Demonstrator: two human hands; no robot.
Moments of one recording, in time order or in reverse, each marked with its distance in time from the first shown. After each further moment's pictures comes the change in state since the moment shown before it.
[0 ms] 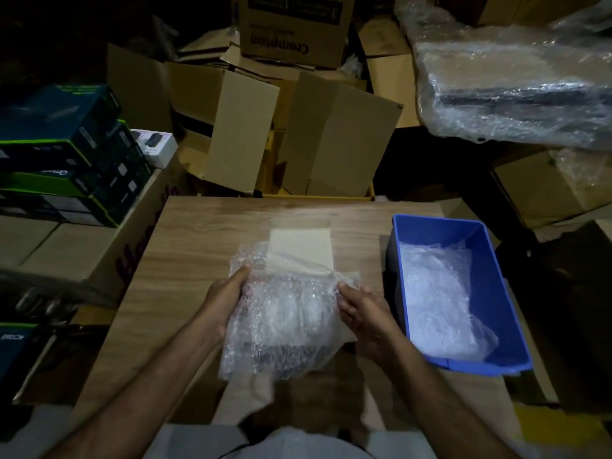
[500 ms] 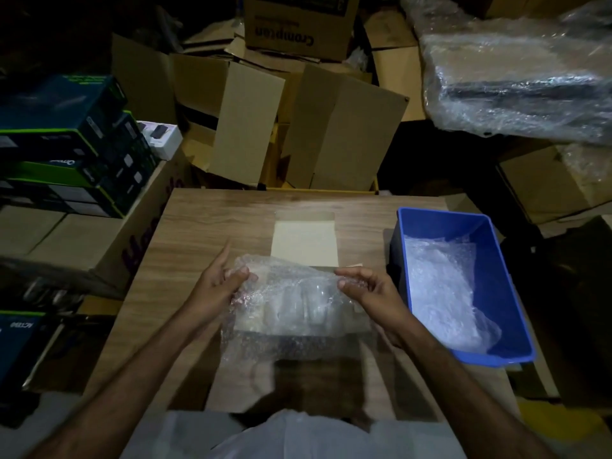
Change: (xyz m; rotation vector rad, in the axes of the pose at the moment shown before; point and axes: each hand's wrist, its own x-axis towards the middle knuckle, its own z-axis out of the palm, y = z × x) left_hand -0.009 -0.007 -0.039 0.238 -0.239 0.390; right_hand -0.009 -0.016 -0.011 -0.551 -0.197 -0.411
